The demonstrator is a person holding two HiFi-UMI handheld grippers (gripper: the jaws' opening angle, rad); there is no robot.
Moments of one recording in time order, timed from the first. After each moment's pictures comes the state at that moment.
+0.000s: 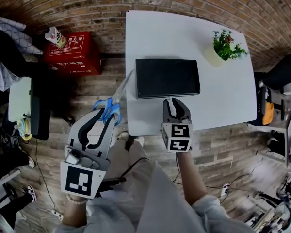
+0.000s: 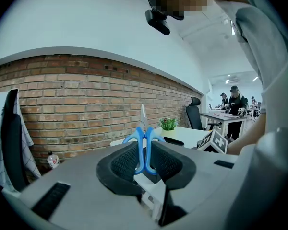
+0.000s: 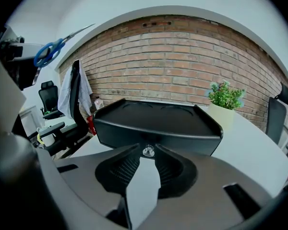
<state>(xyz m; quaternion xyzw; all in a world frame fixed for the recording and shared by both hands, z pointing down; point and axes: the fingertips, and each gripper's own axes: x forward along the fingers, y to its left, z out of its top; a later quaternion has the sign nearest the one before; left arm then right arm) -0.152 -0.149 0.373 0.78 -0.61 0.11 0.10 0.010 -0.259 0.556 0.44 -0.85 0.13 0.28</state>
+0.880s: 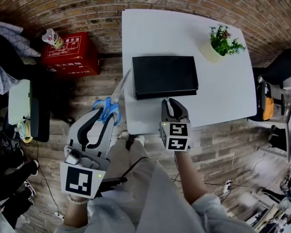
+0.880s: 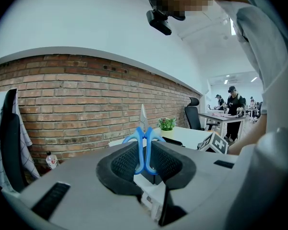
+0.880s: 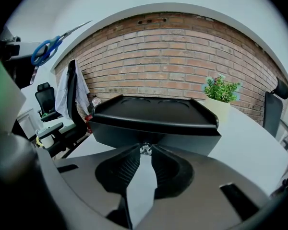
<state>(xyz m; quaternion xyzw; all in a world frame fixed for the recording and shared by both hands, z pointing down) -0.150 -0.144 0.375 0.78 -0.60 0.11 0.10 0.016 -0.246 0.567 0.45 -0.83 0.15 0.29</state>
